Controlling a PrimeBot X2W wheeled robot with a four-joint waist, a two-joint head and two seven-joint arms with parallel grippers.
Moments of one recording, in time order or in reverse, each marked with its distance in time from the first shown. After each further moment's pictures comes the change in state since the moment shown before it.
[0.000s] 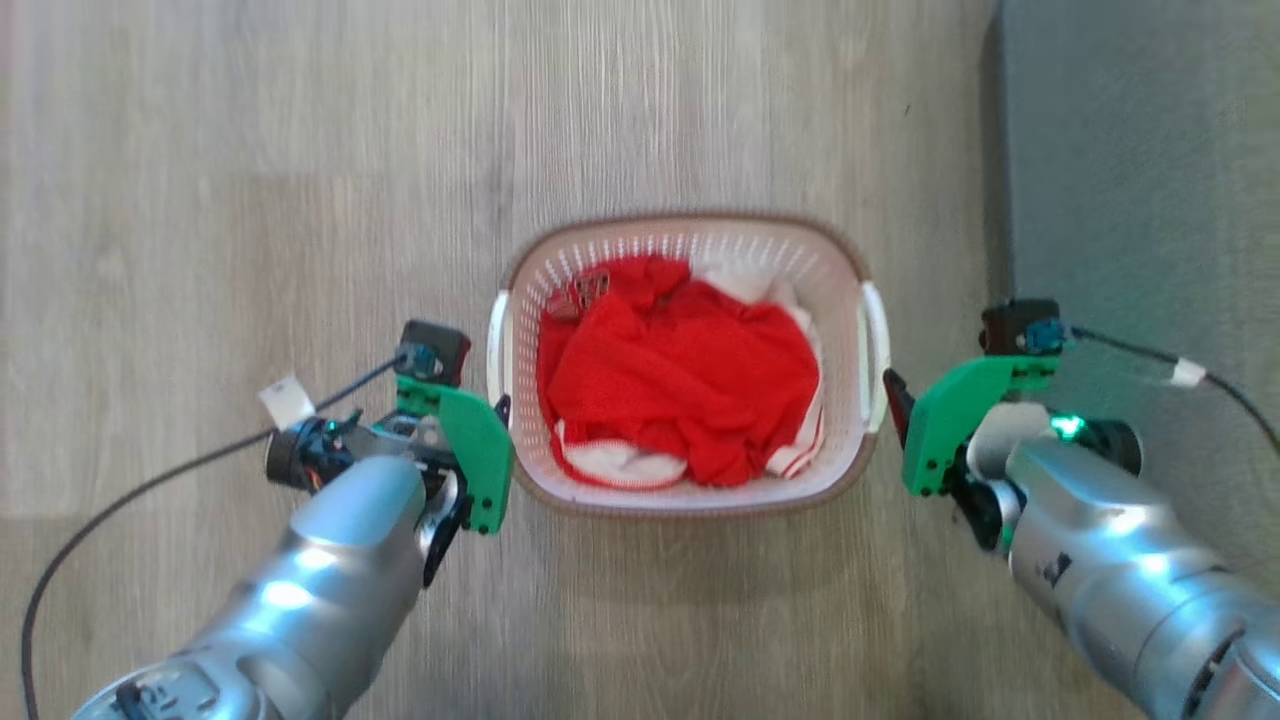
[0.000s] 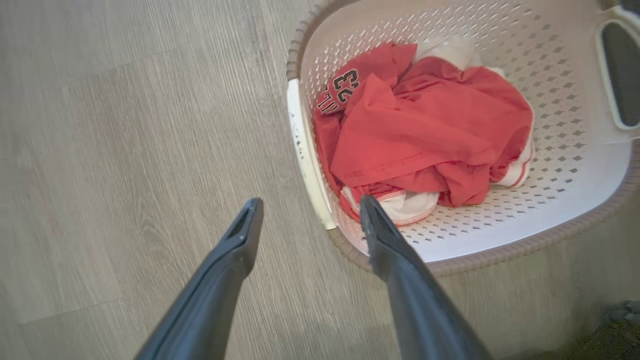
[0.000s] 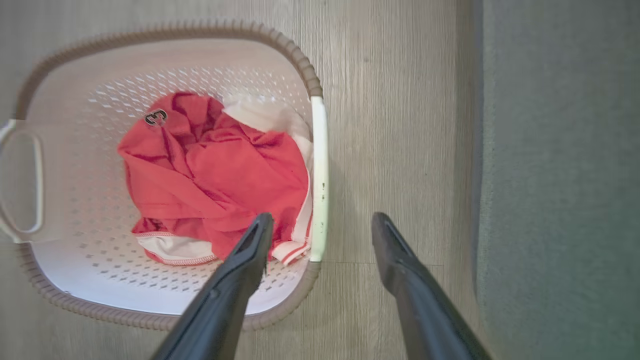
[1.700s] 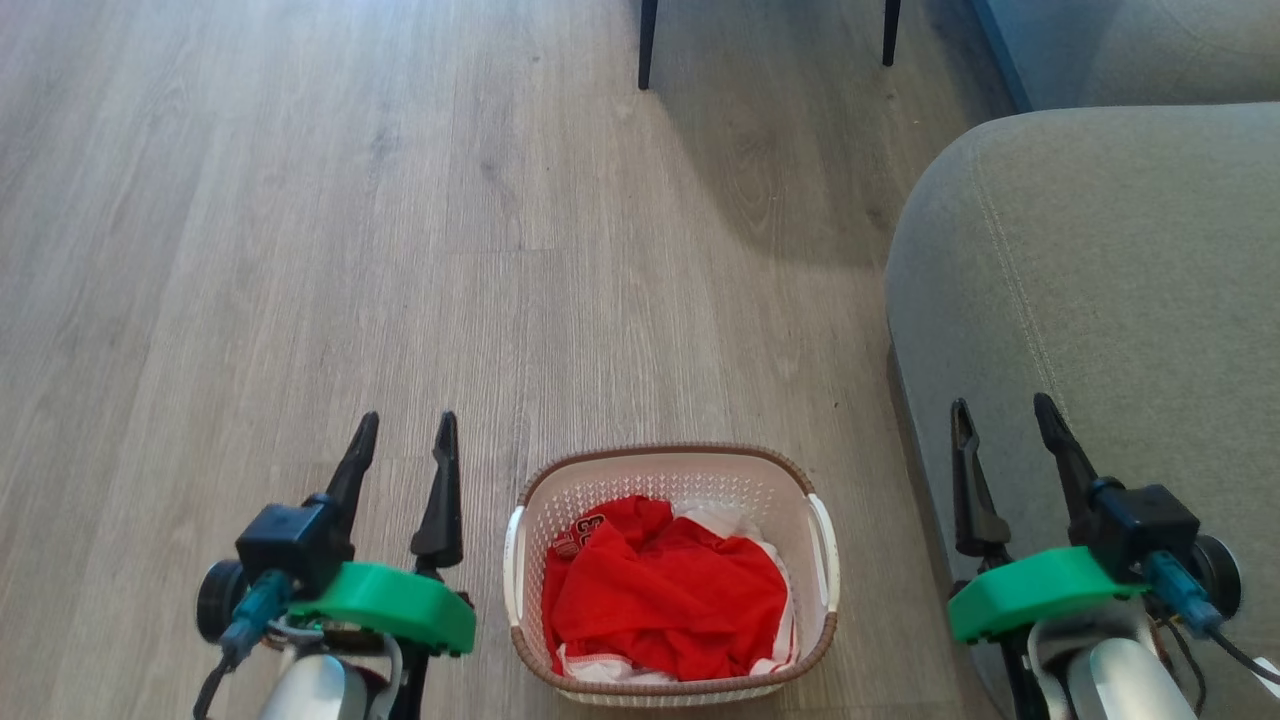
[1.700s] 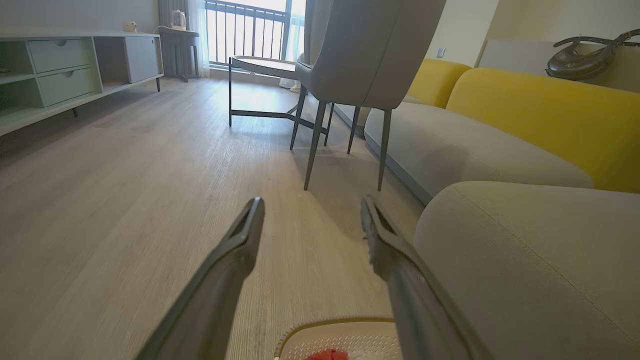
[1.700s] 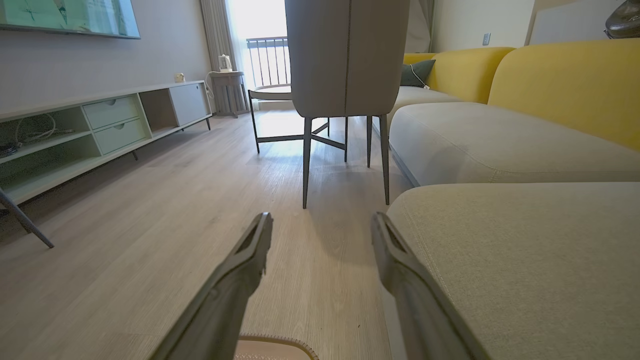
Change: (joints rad) left arm 0.807 0.017 1.067 -1.107 0.791 -0.025 -0.135; right arm 0.853 0.105 -1.144 -1.142 -1.187 0.000 -0.089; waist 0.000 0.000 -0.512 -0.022
